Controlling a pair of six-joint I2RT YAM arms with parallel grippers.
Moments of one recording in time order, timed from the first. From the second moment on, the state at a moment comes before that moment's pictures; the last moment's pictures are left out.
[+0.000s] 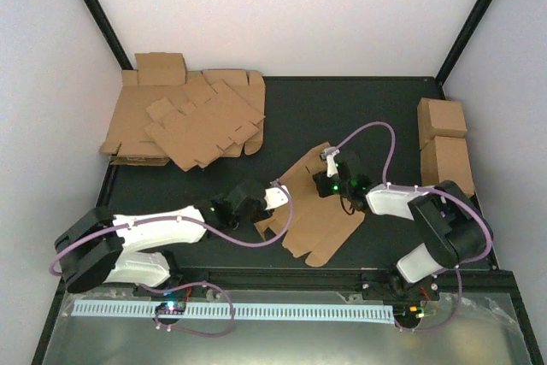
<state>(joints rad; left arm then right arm) -0.98 1.26 0.56 0.06 -0.31 0.40 0.53 1.54 0.57 0.22 -0.16 0.27</state>
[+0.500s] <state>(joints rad) -1.09 1.33 0.56 0.07 -0.49 0.42 0.52 1.27 0.45 0.24 -0.15 0.29</state>
